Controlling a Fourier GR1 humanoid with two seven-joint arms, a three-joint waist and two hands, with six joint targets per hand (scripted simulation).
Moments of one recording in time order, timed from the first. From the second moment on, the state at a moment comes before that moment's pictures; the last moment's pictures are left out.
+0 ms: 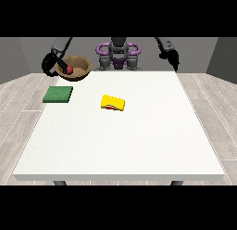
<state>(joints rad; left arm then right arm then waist) -0.29 0.21 0.15 -1.14 0.00 -0.01 -0.31 -0.51 -0.41 -0.19 -0.79 0.10 -0.18 0.19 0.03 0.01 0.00</state>
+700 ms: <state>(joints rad) -0.37 0.58 0.47 -1.03 0.26 -0.33 -0.36 -0.49 -0.55 -0.33 -0.75 0.03 -0.14 0.00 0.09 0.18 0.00</state>
